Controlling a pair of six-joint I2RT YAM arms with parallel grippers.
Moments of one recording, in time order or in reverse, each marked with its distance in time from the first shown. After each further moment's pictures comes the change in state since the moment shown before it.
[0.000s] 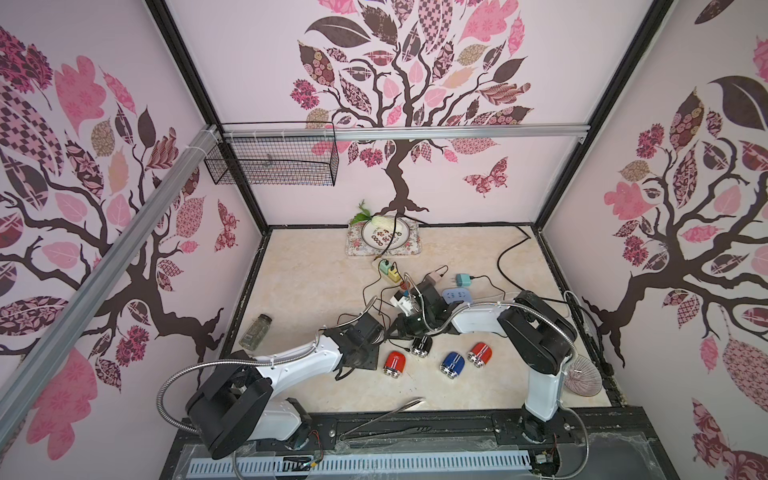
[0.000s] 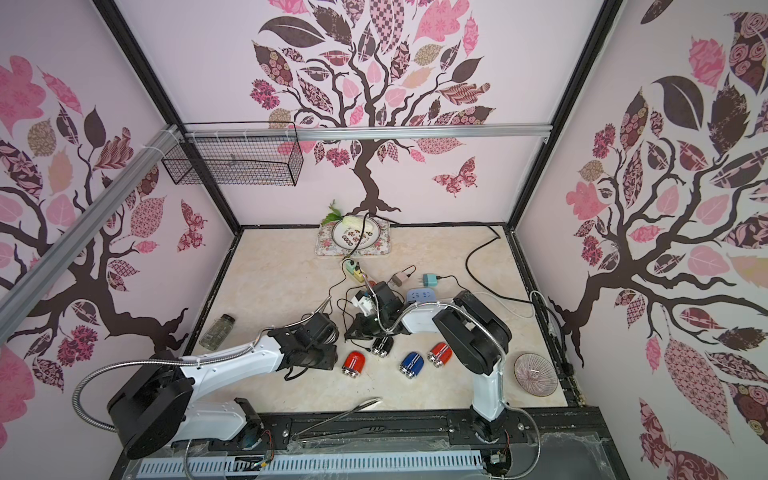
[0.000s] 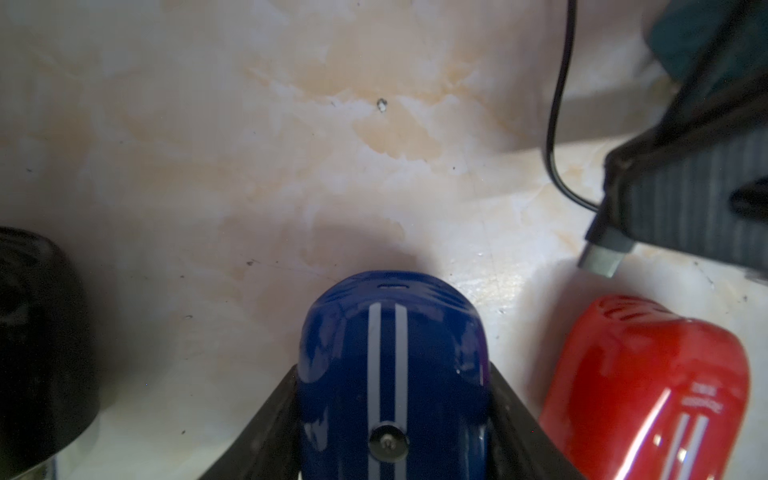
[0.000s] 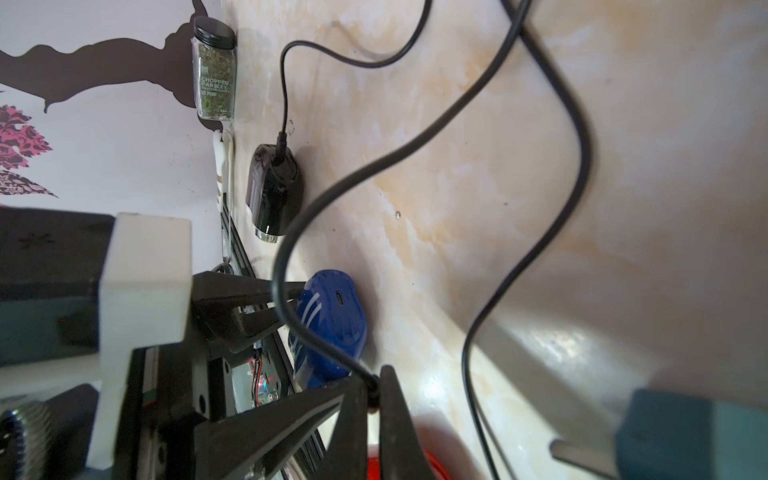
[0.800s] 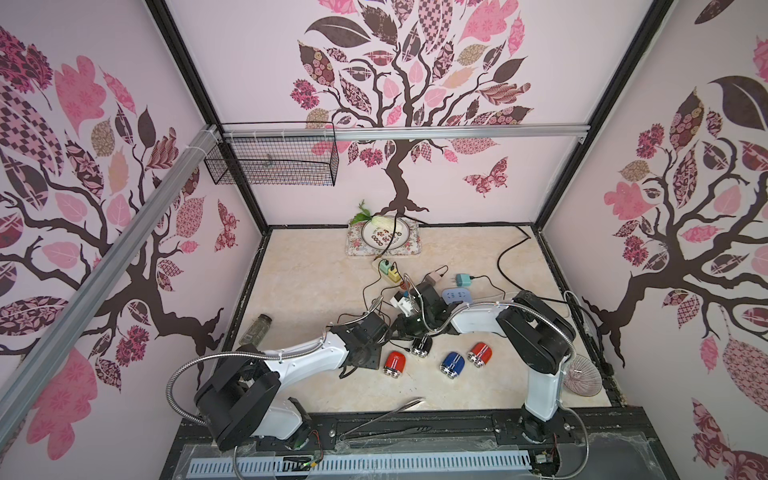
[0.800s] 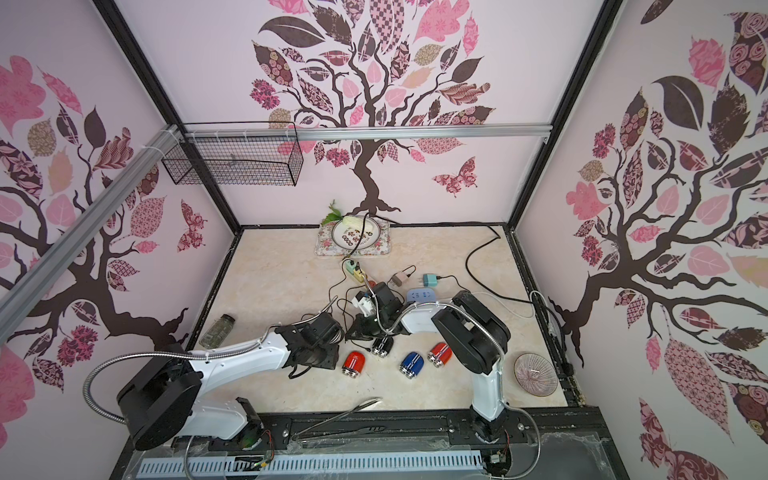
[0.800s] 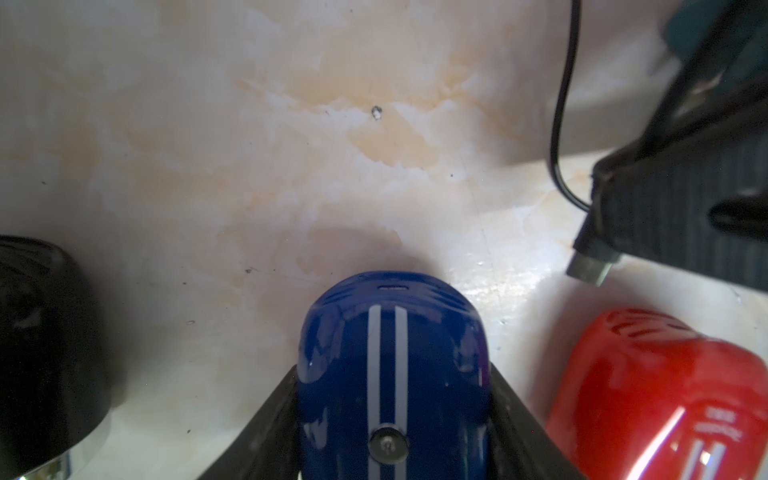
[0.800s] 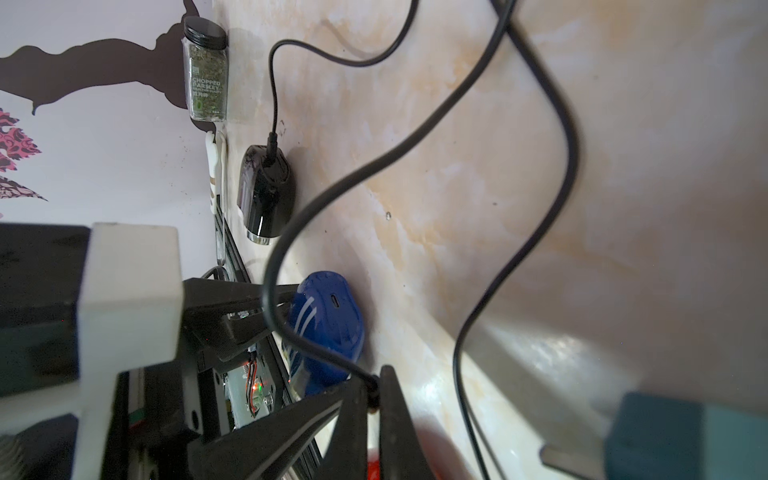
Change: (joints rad) left arm -0.026 0.048 0.043 -0.035 -0.040 -0.008; right arm 0.002 0.008 0.000 -0.001 0.010 0.000
